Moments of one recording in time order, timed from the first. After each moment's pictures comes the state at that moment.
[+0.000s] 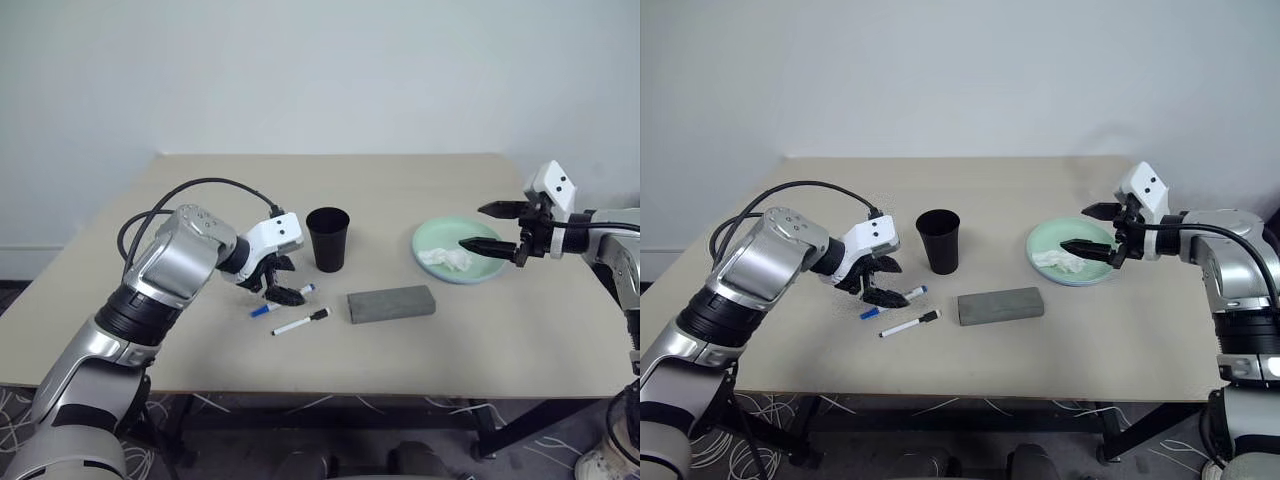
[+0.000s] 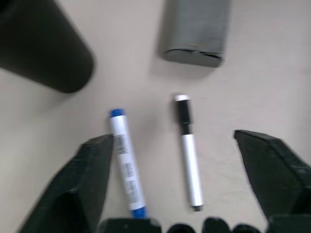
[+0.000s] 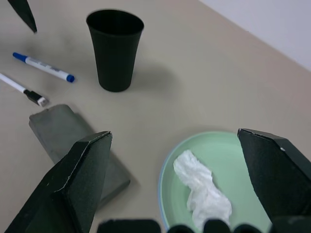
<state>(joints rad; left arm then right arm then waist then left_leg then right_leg) -0.79 0.77 -0.44 -0.02 -0.03 0.93 -1.33 -0.65 -0.83 0.00 0.23 0.29 0.47 1.16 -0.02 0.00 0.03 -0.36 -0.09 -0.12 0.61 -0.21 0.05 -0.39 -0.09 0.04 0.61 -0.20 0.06</state>
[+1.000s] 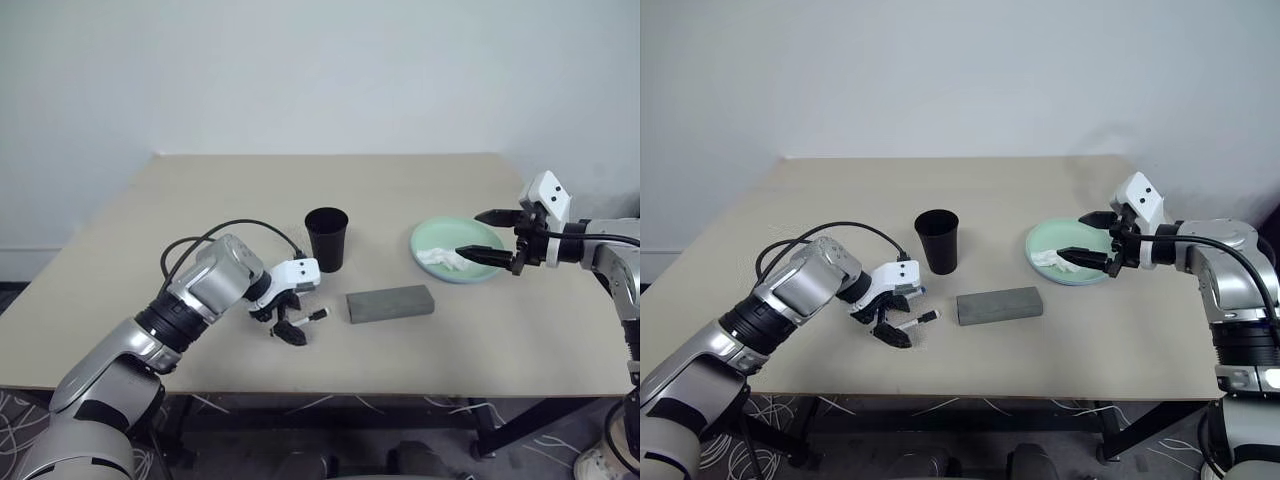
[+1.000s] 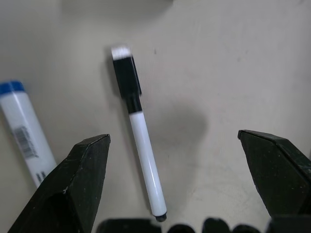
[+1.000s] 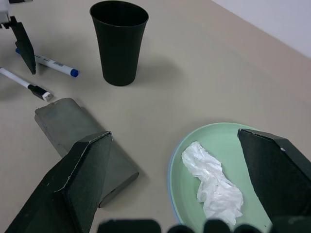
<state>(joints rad) -0.80 0.71 -0.70 0.14 0.03 0.86 -1.37 -0.58 -0.82 -0.02 0.17 0.30 0.50 1.14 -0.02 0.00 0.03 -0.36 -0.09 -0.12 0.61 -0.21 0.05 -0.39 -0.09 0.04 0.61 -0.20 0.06</state>
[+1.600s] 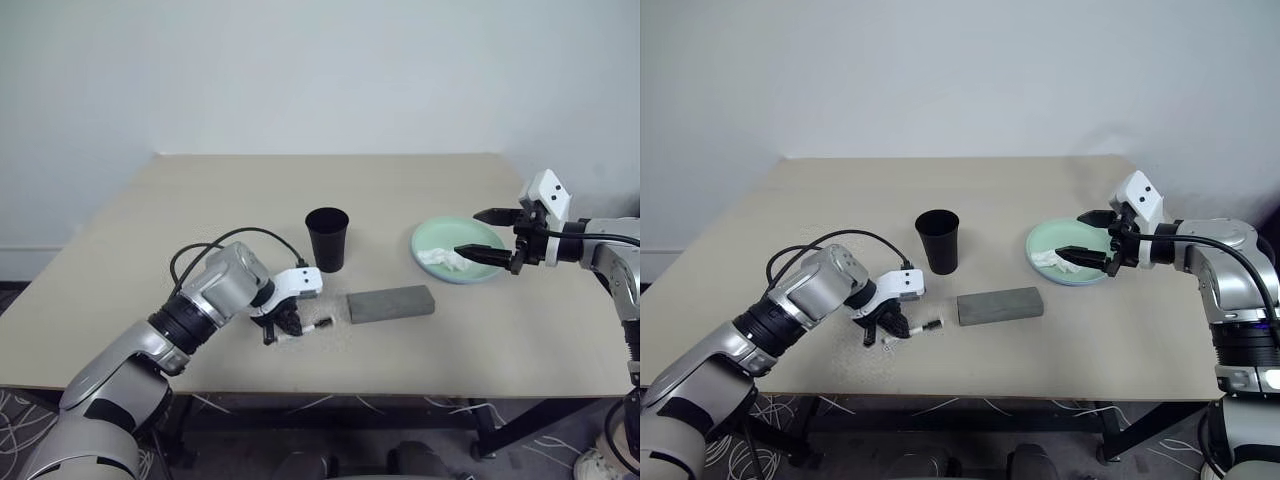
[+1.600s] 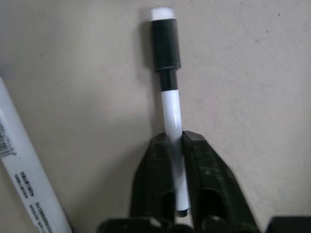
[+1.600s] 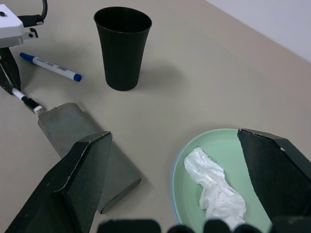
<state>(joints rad) -0.80 0.67 -0.72 0.18 0.07 0.86 -1.36 -0.58 -0.82 -0.02 0.15 0.31 0.51 1.13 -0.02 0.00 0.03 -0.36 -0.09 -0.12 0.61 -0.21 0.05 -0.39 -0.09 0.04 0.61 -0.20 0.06</state>
